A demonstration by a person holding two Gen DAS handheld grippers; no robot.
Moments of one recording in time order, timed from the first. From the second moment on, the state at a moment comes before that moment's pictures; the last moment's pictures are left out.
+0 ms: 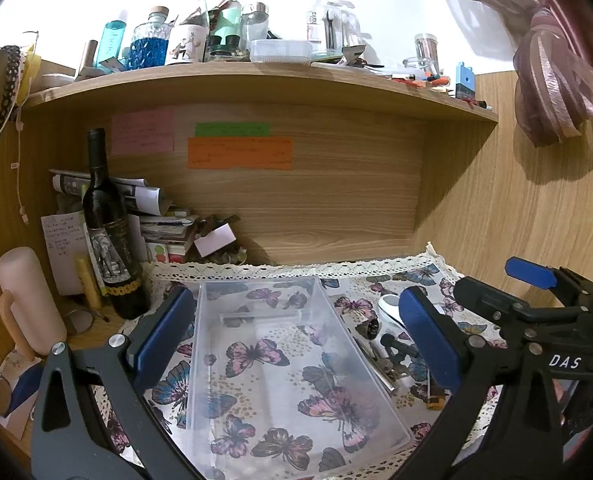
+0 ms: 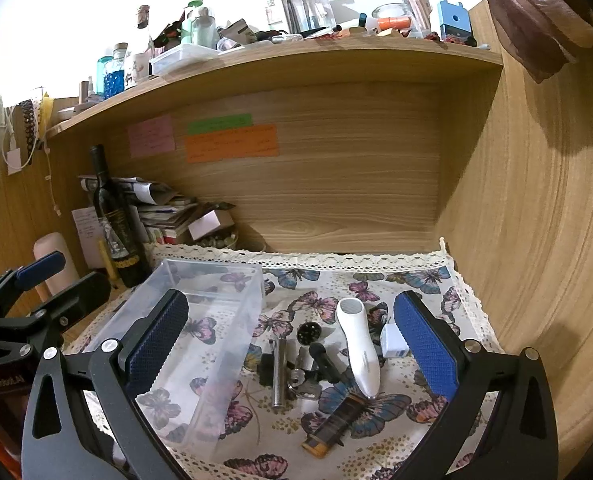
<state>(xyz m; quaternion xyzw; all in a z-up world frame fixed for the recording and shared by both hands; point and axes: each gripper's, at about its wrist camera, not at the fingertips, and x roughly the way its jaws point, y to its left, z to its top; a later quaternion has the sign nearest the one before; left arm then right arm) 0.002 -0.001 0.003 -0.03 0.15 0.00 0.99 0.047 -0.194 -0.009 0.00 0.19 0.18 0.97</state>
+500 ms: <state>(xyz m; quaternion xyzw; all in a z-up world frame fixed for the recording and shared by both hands) 0.000 0.001 0.002 -0.03 0.15 -0.01 0.99 0.048 -0.191 -0.007 -0.01 0.18 0.18 0.97</state>
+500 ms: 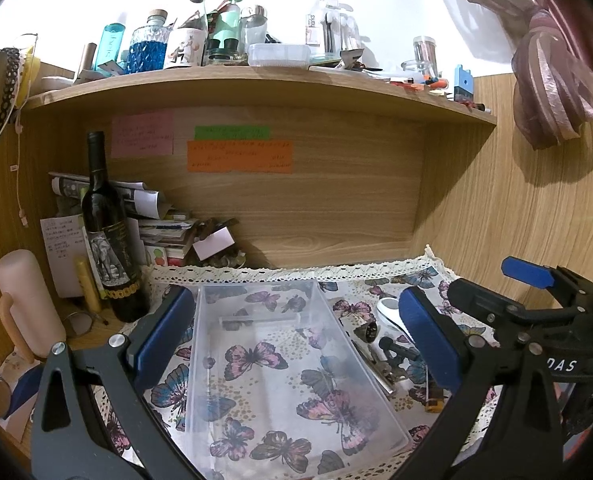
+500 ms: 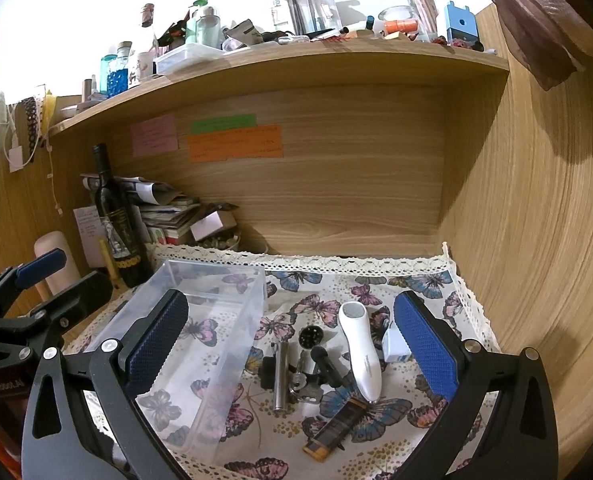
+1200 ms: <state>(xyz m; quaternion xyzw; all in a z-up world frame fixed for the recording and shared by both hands) 0.007 0.016 -0.003 -0.05 0.17 -0.03 0.98 0.053 -0.191 -0.010 -0.02 0.19 0.18 0.97</state>
